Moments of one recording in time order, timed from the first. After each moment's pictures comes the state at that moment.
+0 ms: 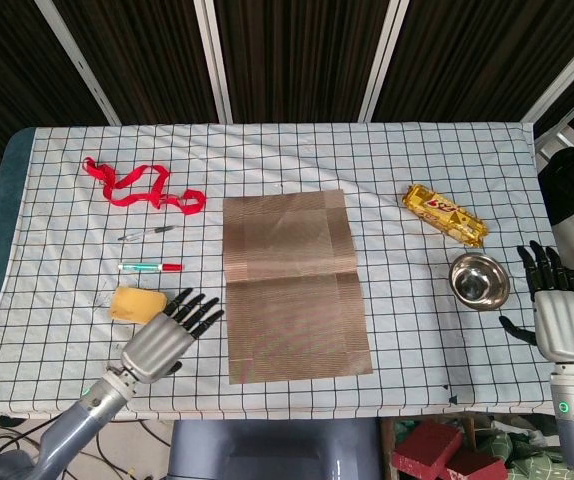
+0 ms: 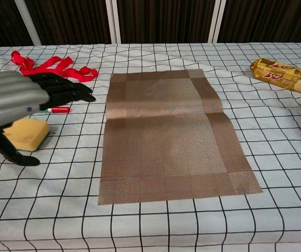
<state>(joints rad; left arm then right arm) -0.47 -1.34 -0.05 -1.86 1.54 0.96 0.68 0.27 -1.17 0.06 -1.57 -1.31 1.52 -0.13</state>
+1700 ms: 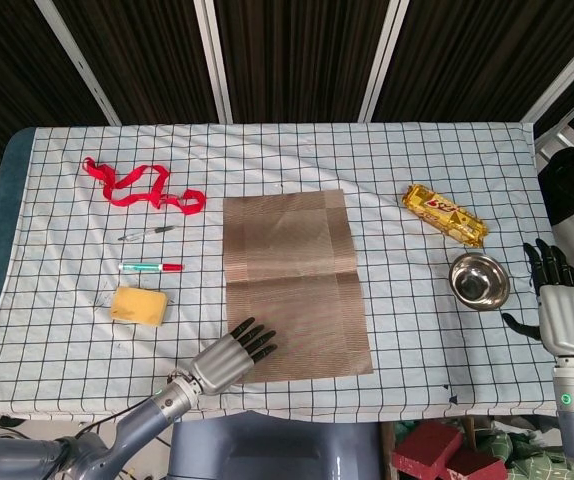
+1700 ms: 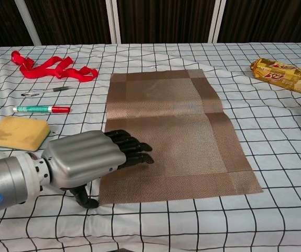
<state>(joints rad) -0.65 -1.66 0.02 -1.62 1.40 0.88 0.73 0.23 -1.16 0.15 -1.58 -1.28 1.42 -0.13</state>
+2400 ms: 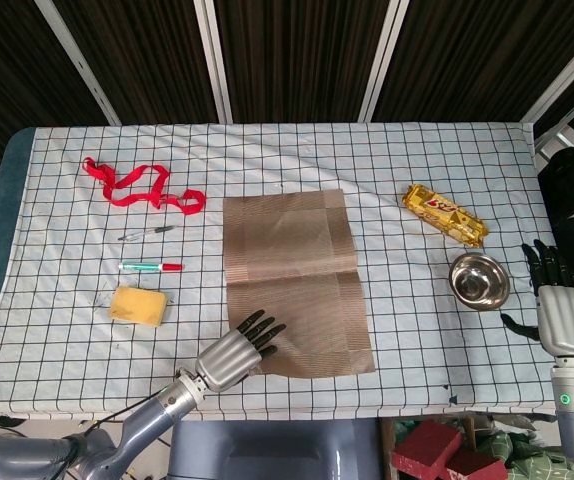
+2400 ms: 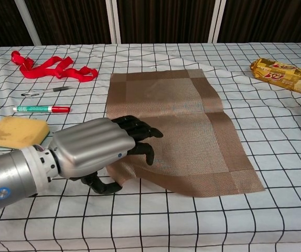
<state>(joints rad) -0.66 -1.71 0.02 -1.55 1.52 0.98 0.57 0.23 -1.16 0.16 -1.59 -1.29 1.40 -0.13</state>
